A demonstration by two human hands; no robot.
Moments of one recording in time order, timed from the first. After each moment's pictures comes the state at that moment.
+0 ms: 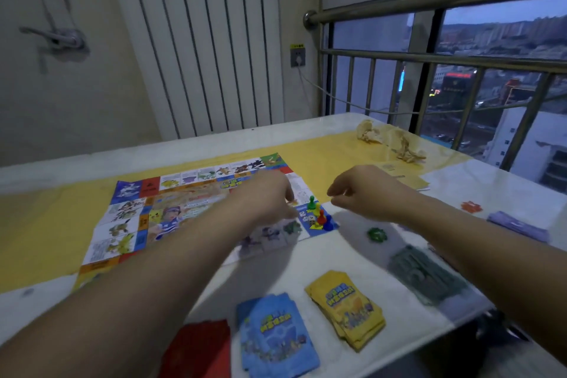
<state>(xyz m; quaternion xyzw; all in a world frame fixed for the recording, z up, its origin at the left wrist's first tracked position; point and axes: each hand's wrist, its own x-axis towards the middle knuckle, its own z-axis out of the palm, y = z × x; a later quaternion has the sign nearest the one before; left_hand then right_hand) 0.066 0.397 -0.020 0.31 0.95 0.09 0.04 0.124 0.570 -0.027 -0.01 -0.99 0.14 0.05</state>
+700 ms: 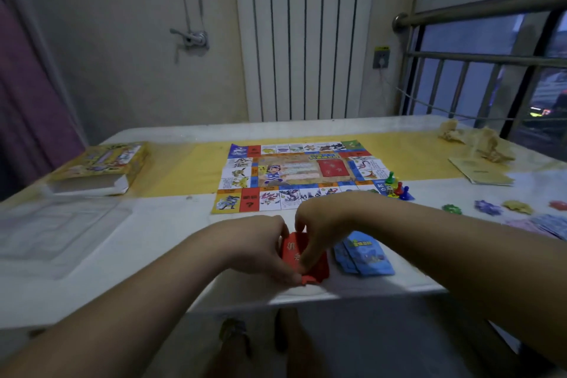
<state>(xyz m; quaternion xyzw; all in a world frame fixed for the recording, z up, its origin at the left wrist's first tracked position) 0.198 0.233 -0.043 0.20 0.96 0.06 0.18 0.181 0.367 -0.022 0.22 -0.95 -0.06 -0.21</state>
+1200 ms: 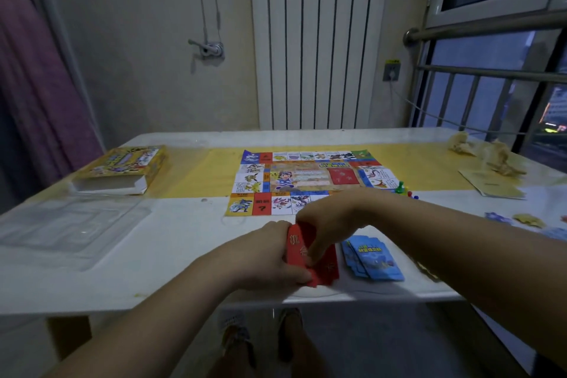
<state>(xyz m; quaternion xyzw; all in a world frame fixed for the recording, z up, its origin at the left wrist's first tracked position) 0.210 0.218 -0.066 0.20 0.95 0.22 0.11 0.180 0.363 -0.011 0.23 -0.94 0.01 -0.25</state>
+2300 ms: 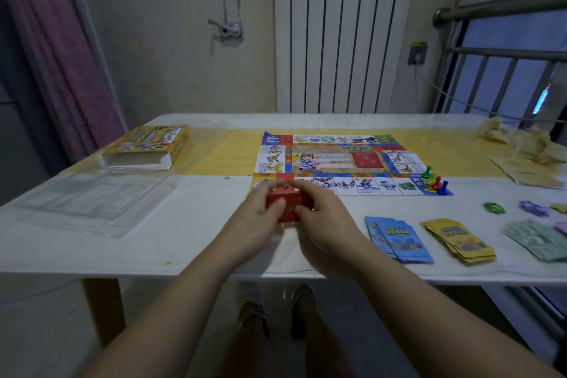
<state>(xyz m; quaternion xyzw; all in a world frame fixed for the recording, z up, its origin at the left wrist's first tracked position) 0.206 0.185 -0.091 0.10 0.82 0.56 -0.06 0.201 0.315 -0.091 0.15 -0.84 0.51 0.07</state>
